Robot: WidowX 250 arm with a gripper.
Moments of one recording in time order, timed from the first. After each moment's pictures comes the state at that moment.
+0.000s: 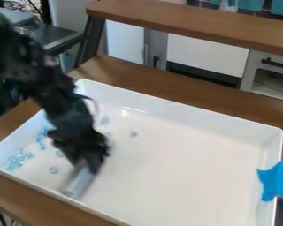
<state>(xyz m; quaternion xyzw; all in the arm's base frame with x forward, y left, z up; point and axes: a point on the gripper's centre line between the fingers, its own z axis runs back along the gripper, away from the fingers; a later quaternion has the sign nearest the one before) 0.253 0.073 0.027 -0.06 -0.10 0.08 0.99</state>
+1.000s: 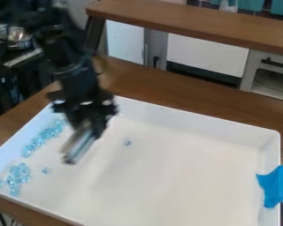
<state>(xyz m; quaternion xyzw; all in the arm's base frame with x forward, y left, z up) 0.285 0.029 0.089 -0.09 -0.09 0.10 0.99</state>
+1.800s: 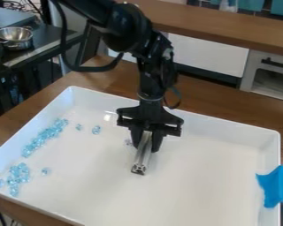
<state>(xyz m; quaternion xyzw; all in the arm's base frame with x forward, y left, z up) 0.355 -0.004 0.030 0.04 -0.08 0.17 0.98</state>
